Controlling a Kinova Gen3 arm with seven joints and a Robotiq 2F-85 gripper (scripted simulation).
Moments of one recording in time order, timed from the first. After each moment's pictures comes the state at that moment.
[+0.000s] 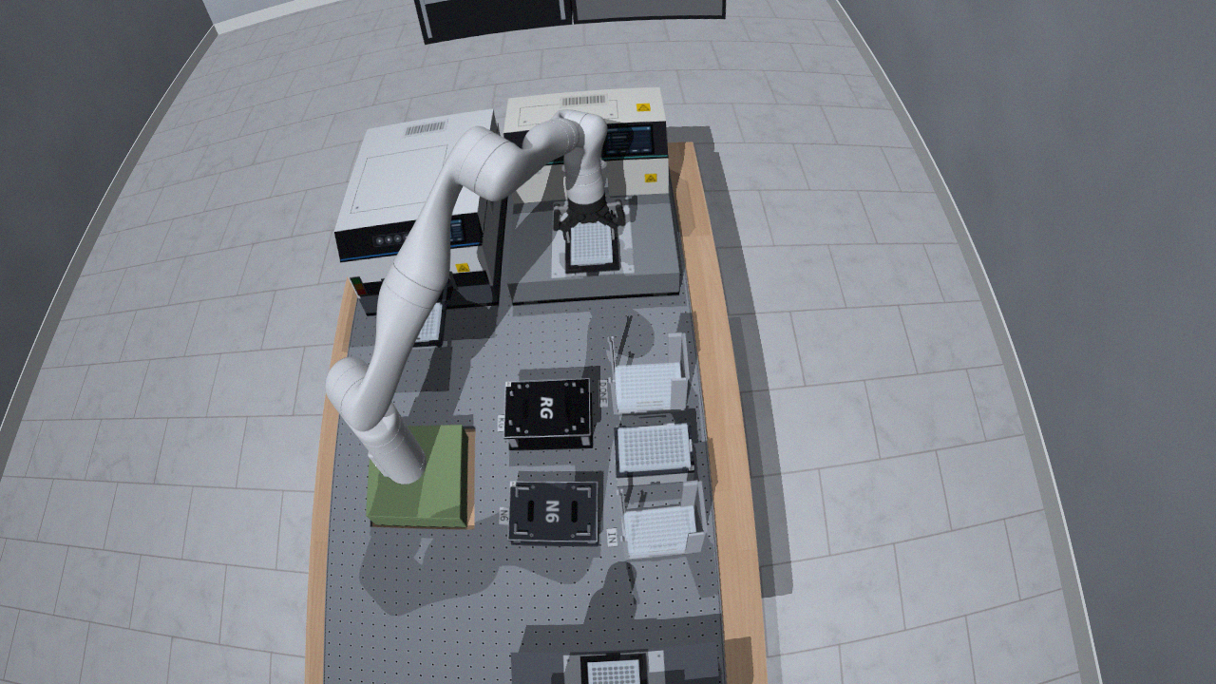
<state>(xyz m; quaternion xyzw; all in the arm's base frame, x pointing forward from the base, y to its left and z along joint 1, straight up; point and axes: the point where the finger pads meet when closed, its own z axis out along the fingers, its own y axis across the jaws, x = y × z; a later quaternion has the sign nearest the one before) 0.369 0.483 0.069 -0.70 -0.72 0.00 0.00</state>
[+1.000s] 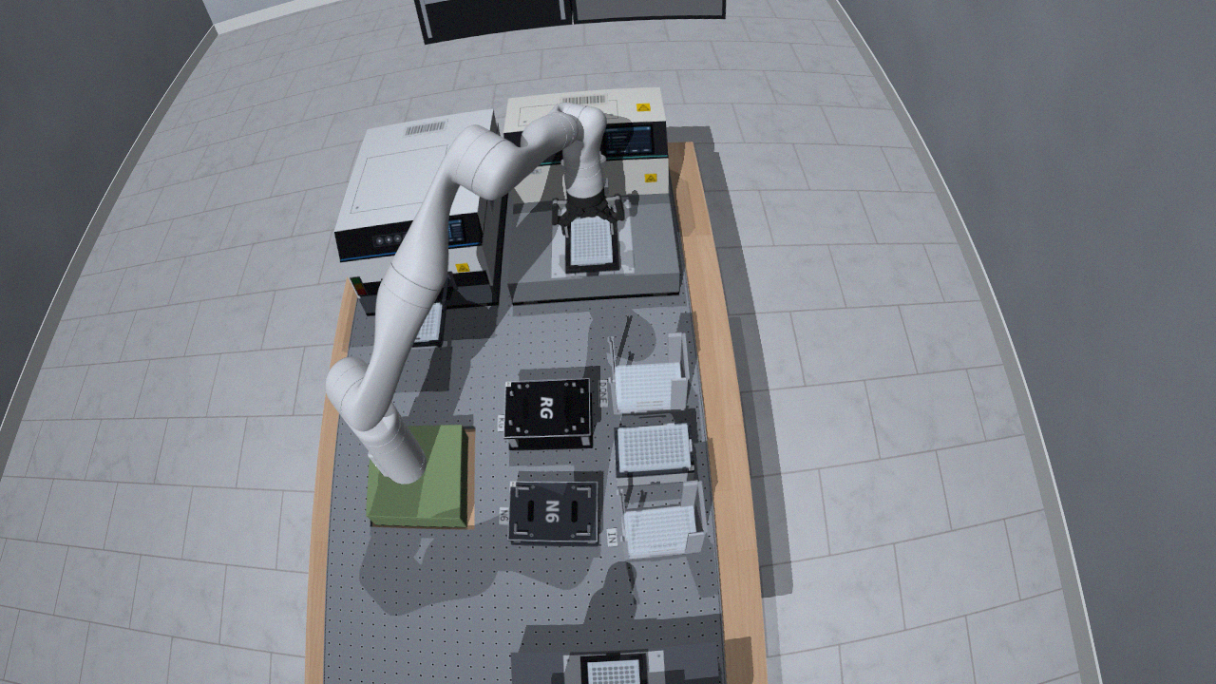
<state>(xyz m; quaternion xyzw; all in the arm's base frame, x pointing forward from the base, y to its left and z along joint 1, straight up) 0.368 0.483 0.086 -0.70 -0.72 0.00 0.00</state>
